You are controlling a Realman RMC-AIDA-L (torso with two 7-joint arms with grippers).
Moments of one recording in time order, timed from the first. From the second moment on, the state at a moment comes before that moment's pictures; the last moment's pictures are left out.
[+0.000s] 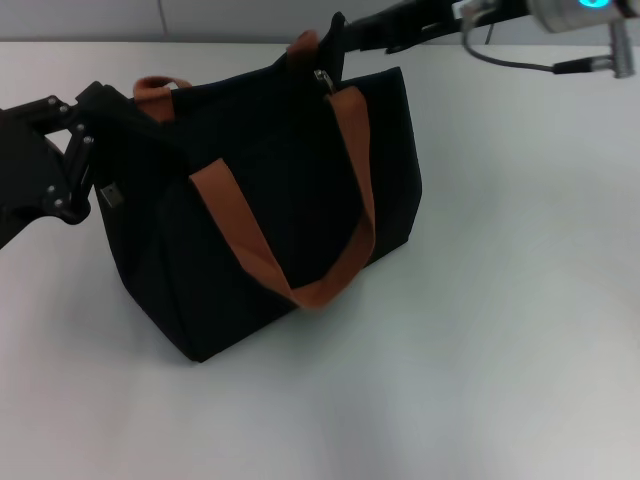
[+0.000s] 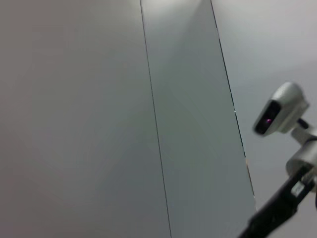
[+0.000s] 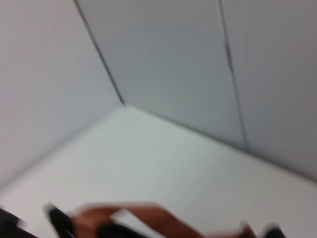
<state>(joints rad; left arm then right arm) -0.33 -2.06 0.51 0.39 1.50 1.84 -0.67 0.66 2.09 -1.26 -1.41 -2.11 -1.27 2.57</state>
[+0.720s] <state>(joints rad) -0.29 -2.06 0.60 0.37 1.51 1.83 -0.72 0.50 1.99 -0.86 -0.66 -1.55 -1.91 1.37</state>
